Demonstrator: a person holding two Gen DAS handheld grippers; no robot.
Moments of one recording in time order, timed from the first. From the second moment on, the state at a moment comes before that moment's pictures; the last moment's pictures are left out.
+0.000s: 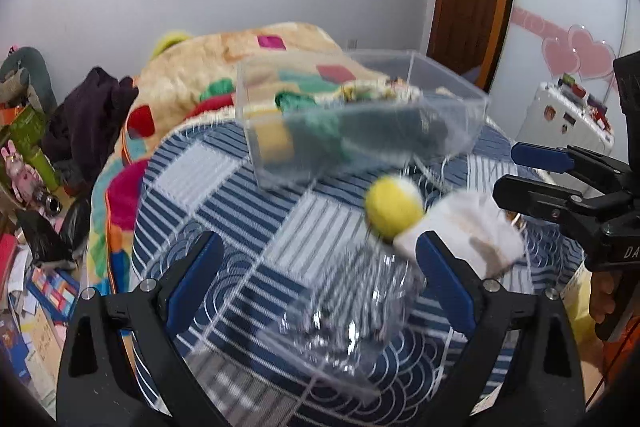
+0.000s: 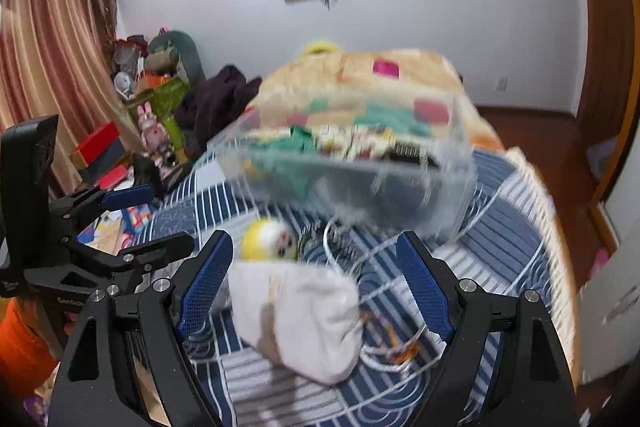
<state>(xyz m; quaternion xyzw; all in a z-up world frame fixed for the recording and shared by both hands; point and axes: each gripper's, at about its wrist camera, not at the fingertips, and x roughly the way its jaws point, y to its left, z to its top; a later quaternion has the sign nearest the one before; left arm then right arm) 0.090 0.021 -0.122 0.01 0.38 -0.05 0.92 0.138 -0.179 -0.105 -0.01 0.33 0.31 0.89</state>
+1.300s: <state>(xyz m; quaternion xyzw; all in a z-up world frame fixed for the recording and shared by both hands) 0.060 0.023 -0.110 -0.04 0.33 -0.05 0.94 0.113 -0.191 -0.109 -0.01 0.32 0.31 0.90</state>
